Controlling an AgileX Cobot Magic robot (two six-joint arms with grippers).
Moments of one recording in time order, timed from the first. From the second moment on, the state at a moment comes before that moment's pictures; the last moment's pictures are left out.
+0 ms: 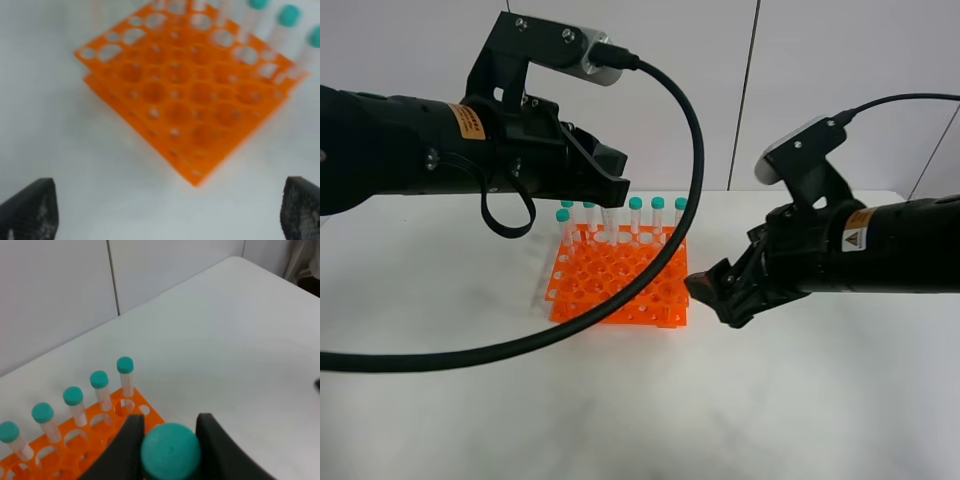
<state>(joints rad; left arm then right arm) -0.67 1.37 -0.98 -0.09 0.08 0.12 0.55 1.19 -0.70 0.06 0.27 -0.19</state>
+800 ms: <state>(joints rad) -0.67 1.37 -0.98 -0.09 0.08 0.12 0.01 1.10 -0.70 -0.14 0.42 -0.01</state>
